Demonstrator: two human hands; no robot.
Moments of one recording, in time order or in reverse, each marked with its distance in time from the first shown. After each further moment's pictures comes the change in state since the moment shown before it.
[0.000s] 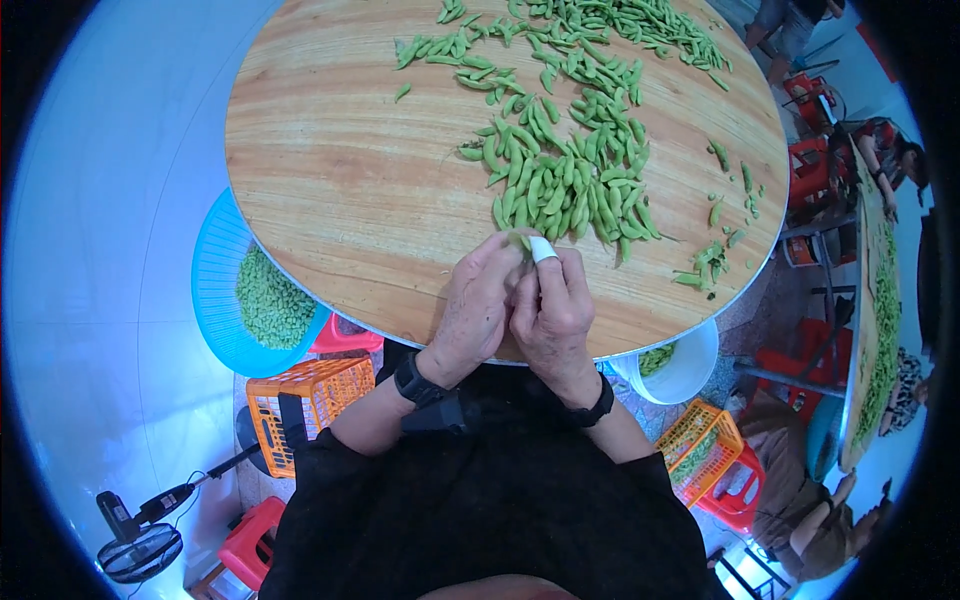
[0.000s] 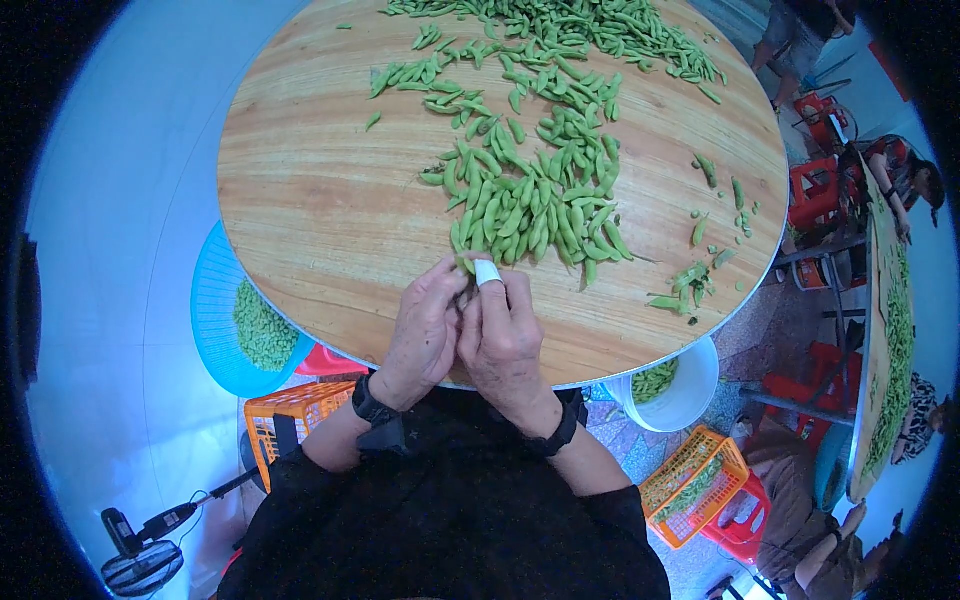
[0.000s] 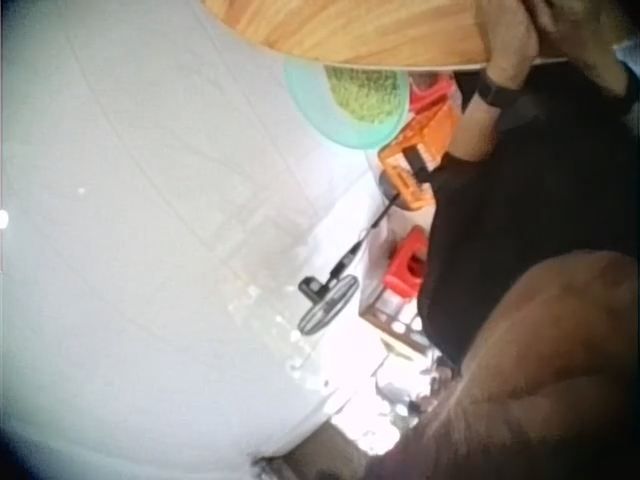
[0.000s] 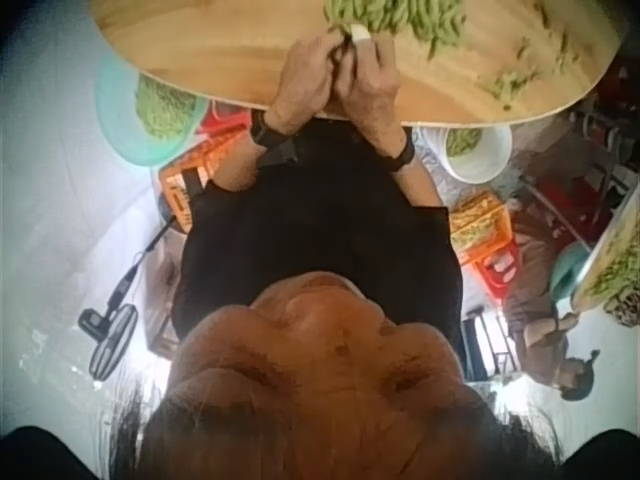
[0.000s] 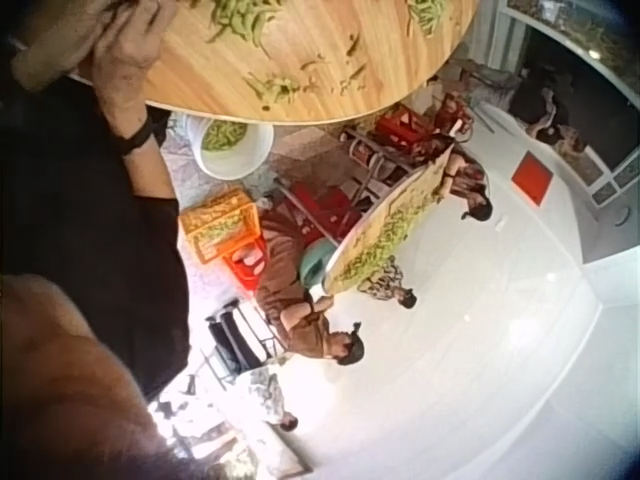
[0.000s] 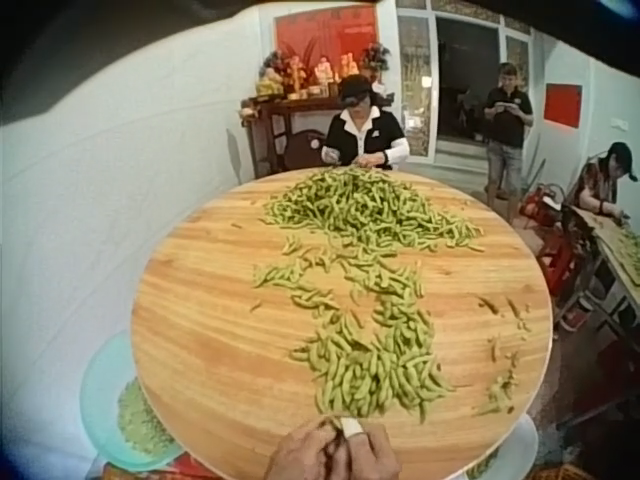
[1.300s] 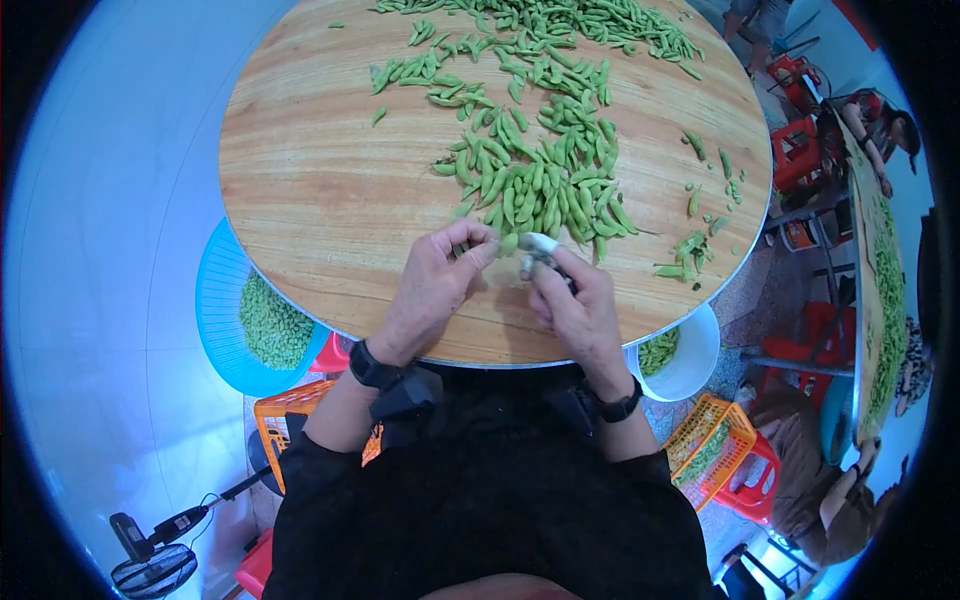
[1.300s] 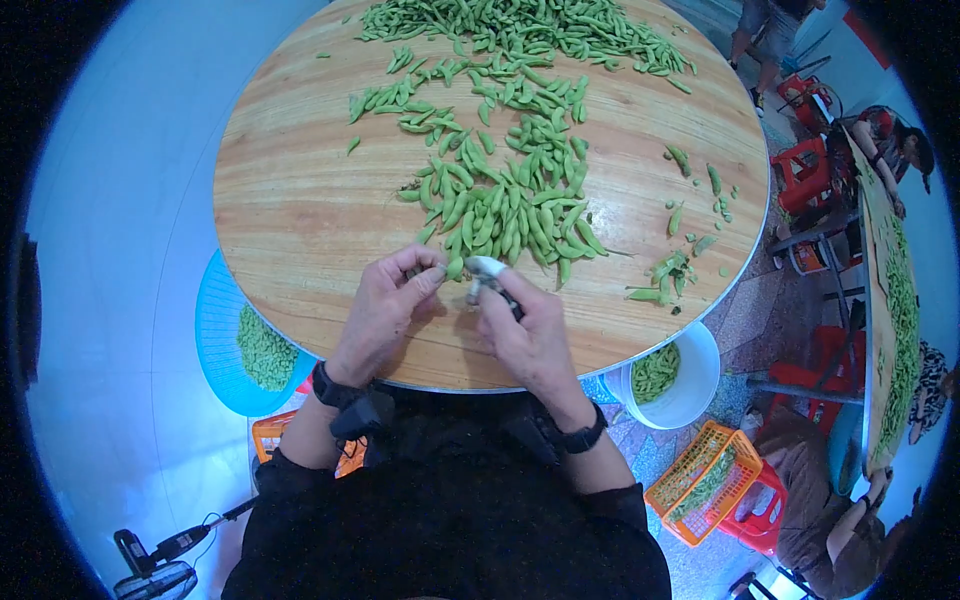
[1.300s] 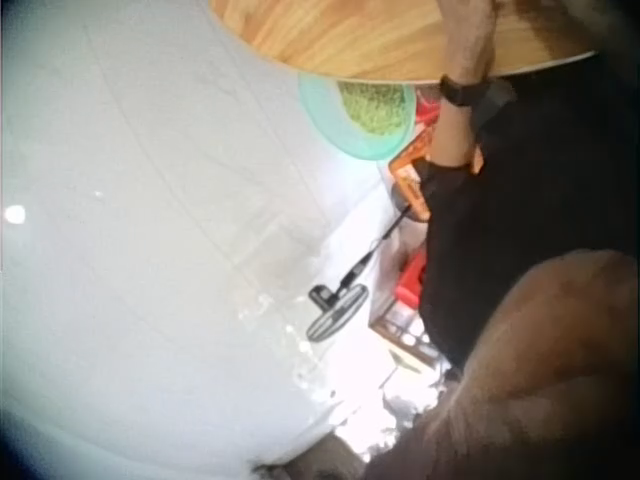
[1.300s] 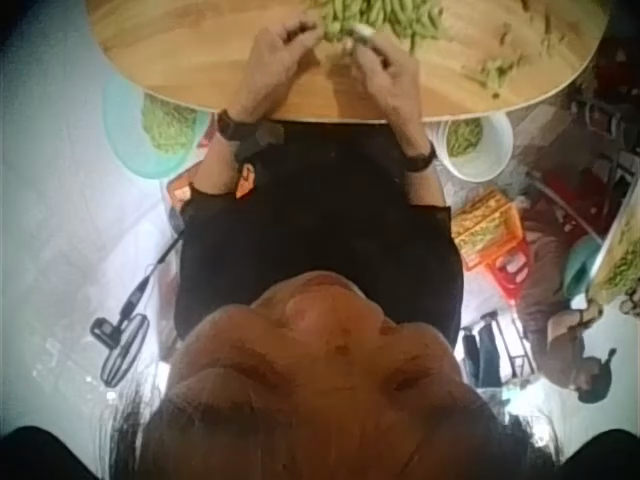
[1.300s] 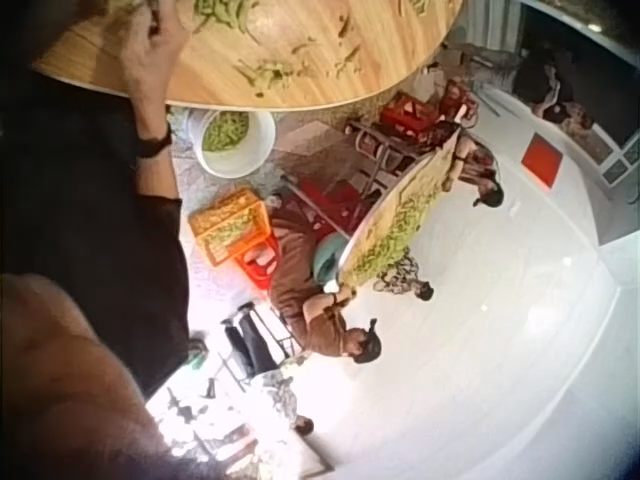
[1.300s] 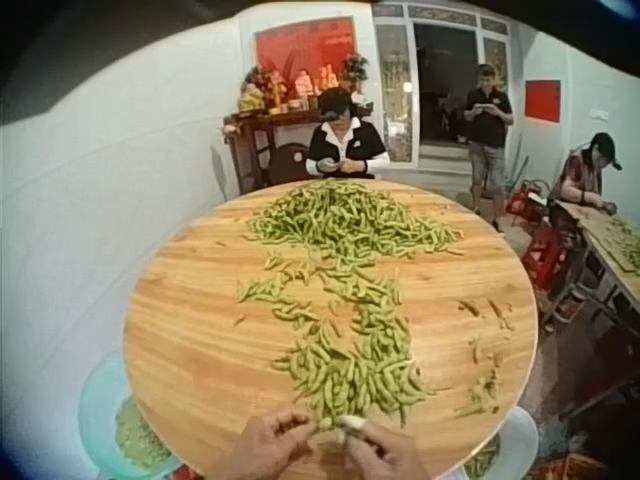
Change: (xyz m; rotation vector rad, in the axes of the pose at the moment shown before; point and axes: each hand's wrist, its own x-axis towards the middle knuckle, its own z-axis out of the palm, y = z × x) left_hand 0.014 0.041 -0.015 0.730 -0.143 0.029; right_hand 0.018 0.014 -0.052 0.866 -0.309 0.738
